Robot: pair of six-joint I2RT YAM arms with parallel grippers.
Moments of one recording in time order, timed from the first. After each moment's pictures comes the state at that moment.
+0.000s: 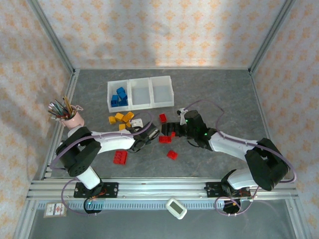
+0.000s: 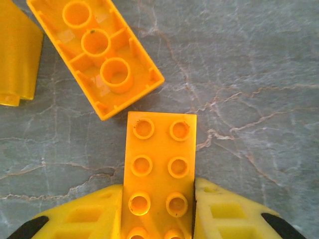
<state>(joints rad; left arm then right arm) -0.78 1.61 0.81 -0.43 -0.47 -1.02 0.65 1.37 0.63 0.12 -0.23 0.56</state>
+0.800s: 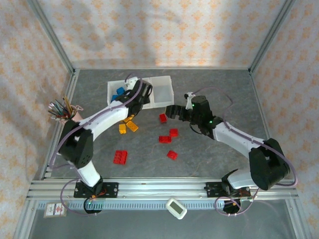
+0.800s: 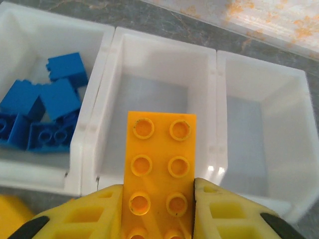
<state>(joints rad) -0.49 1.75 1.35 -0.41 -0.48 -0.70 0.52 1.39 0.81 0.06 -0.24 0.57</state>
